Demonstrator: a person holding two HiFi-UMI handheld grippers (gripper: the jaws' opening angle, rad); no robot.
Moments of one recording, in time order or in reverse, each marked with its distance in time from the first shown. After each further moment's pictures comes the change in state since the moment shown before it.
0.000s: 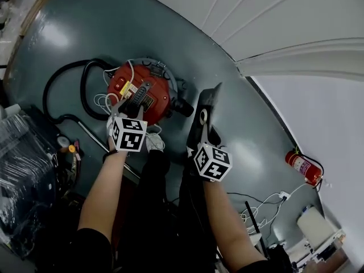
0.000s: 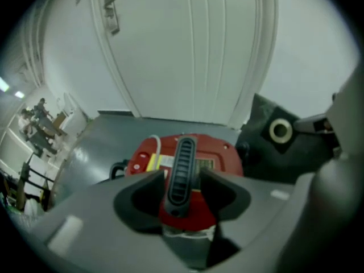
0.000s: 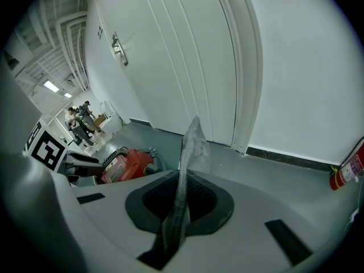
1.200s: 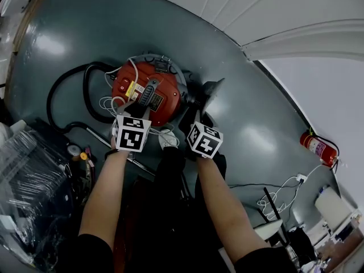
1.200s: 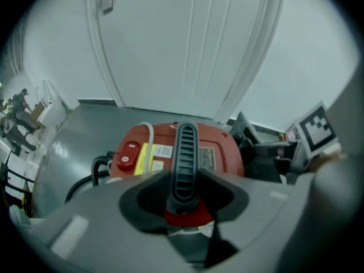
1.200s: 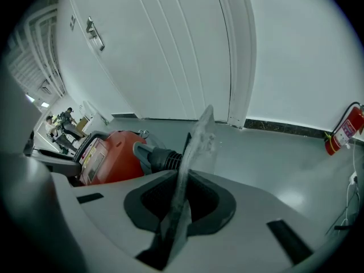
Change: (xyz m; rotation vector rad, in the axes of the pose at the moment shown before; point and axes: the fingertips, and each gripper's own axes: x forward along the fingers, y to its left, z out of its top) left arm 0.019 0.002 -0.015 0.036 0.047 -0.194; right arm 0.083 0.033 -0.064 0.168 0.107 -0.108
